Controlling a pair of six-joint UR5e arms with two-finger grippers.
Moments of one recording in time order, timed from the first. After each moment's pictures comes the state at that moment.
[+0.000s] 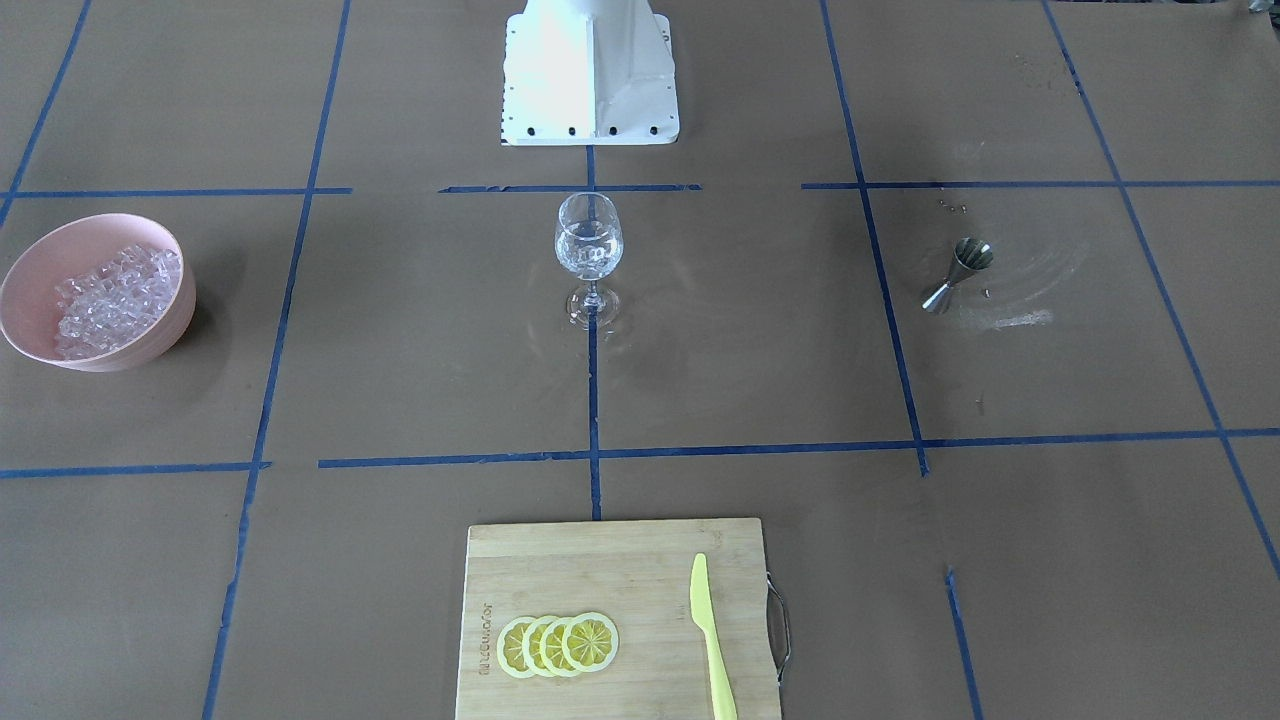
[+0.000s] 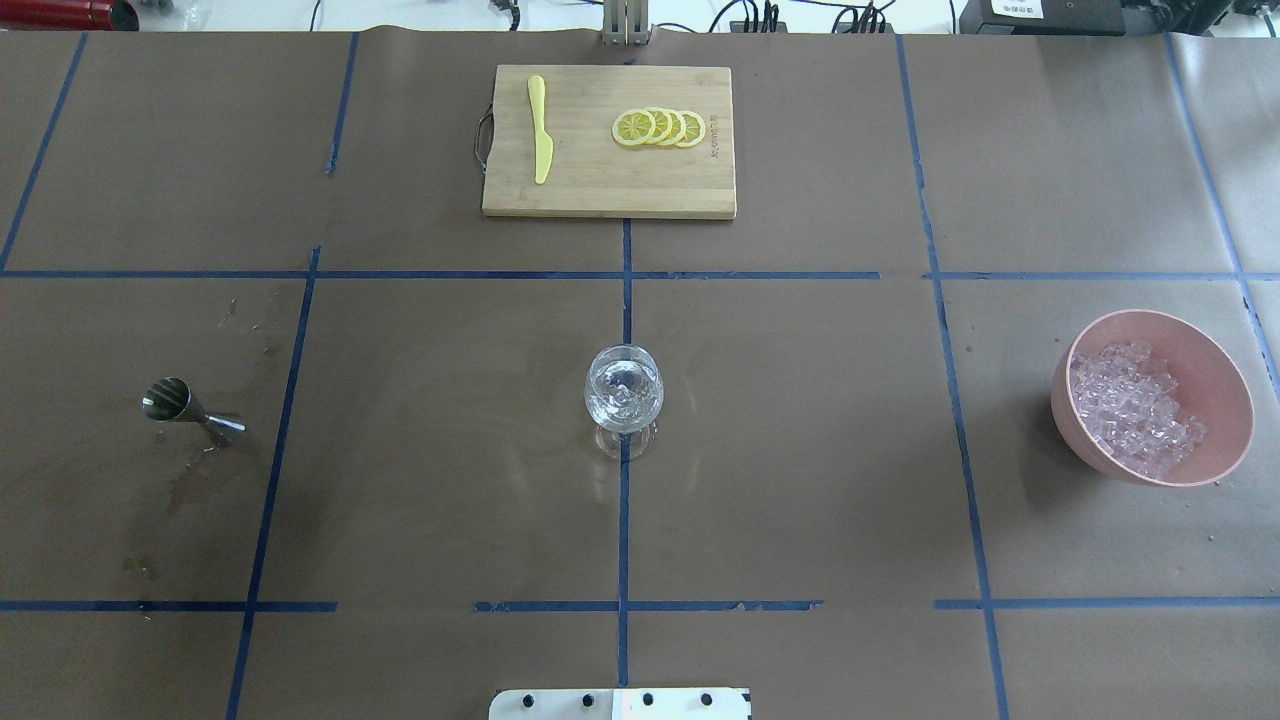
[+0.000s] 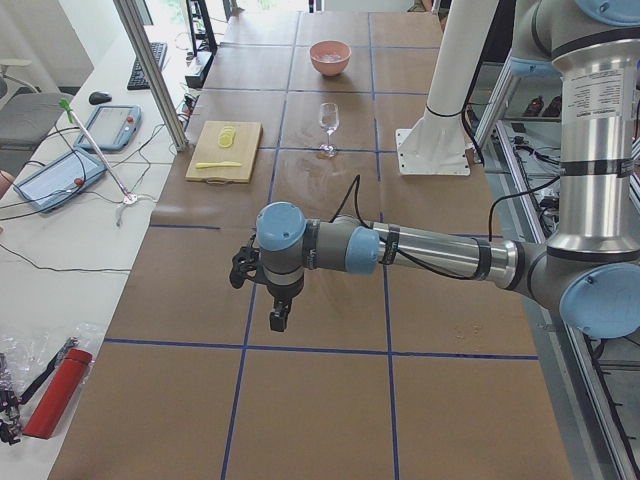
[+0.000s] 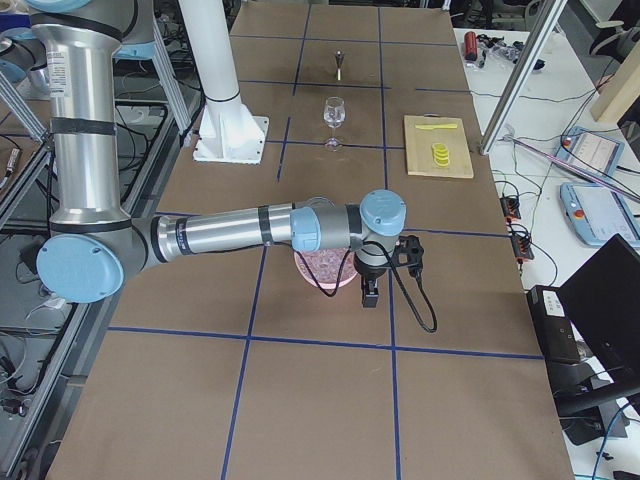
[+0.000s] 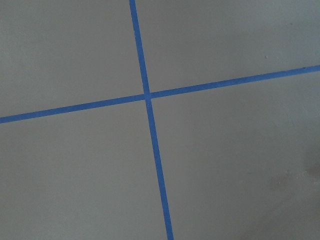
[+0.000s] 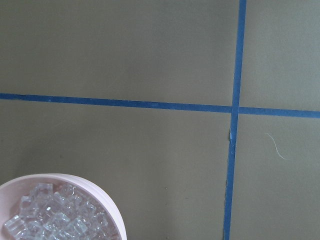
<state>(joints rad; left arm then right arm) -1.54 -1.49 -1.80 -1.55 -2.36 0.06 1.48 -1.57 1.75 -1.63 2.40 0.09</state>
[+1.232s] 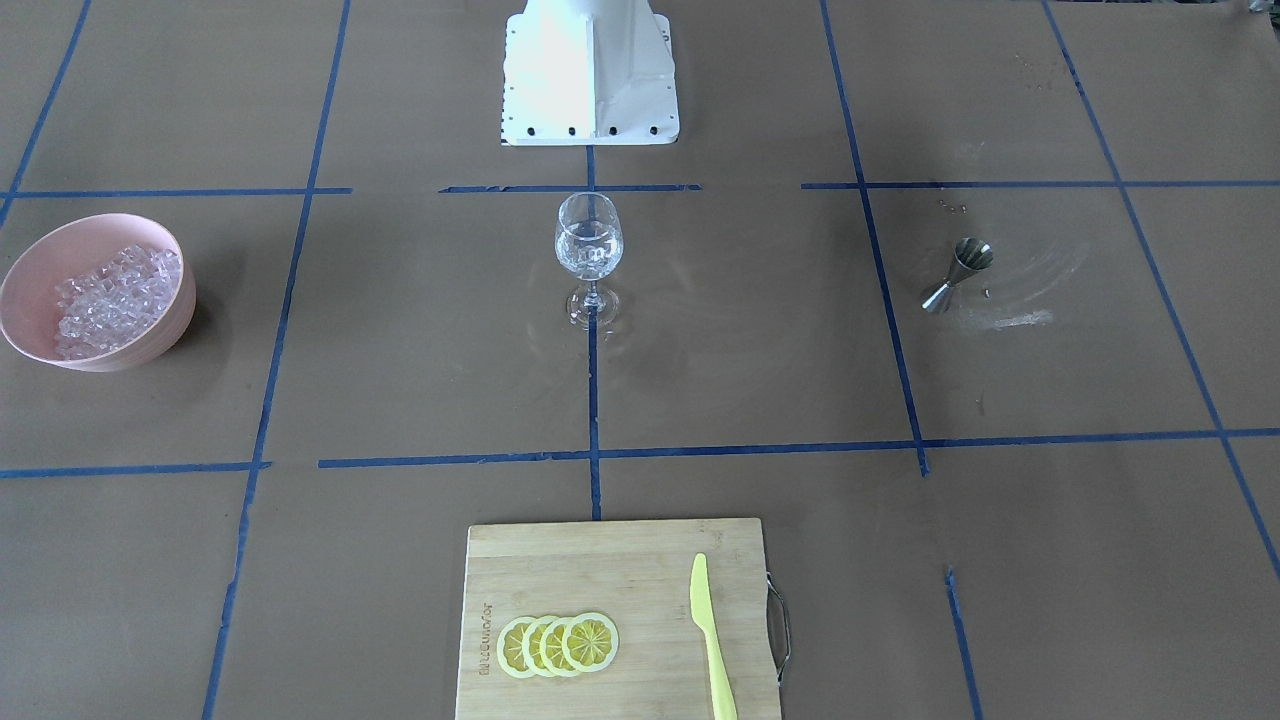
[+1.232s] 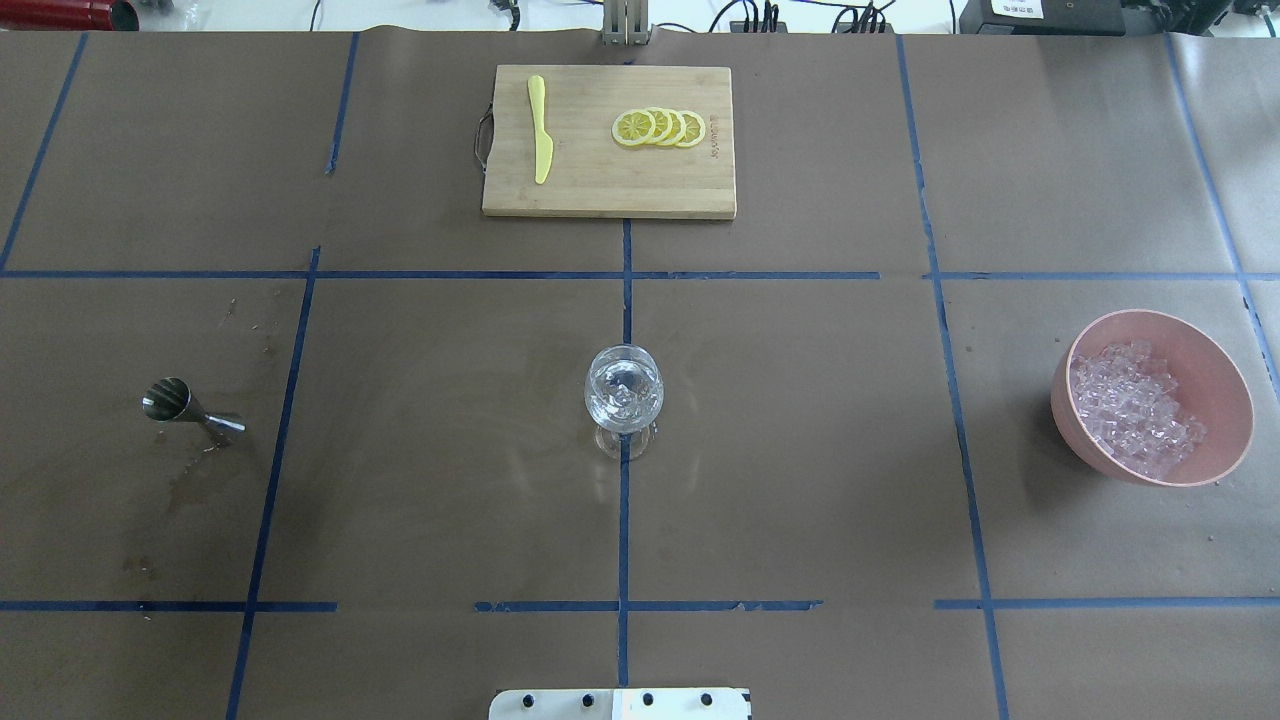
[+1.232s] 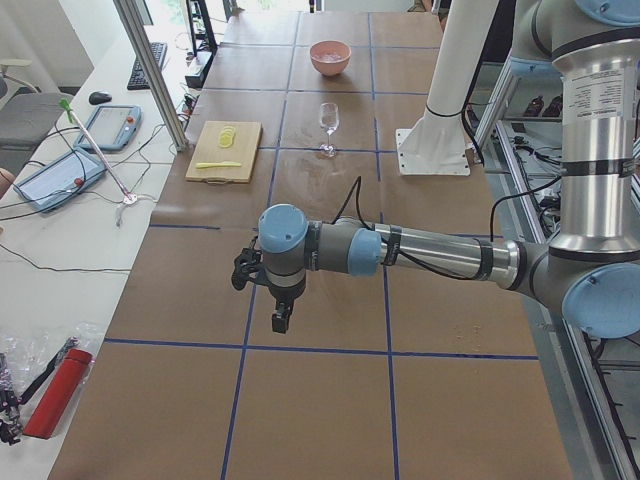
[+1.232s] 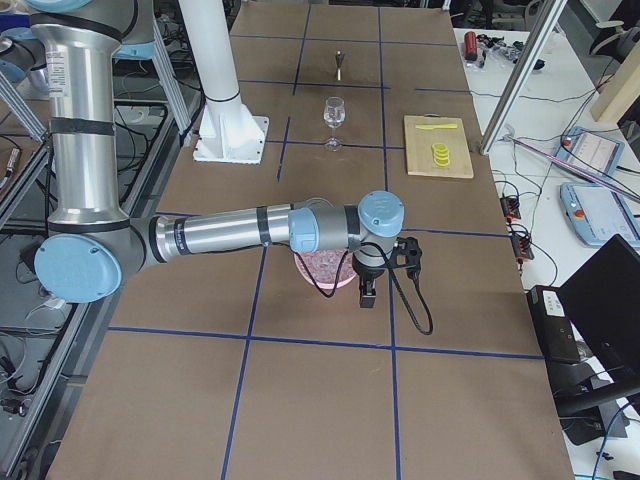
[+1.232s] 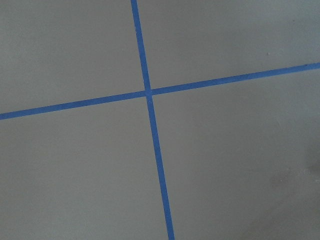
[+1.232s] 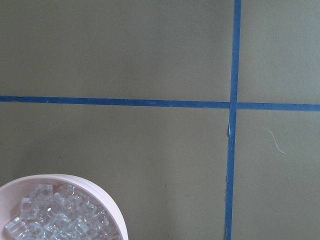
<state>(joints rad) -1.54 -1.48 -1.80 -1.55 -2.36 0.06 1.48 -1.58 1.75 -1.63 2.41 0.12</state>
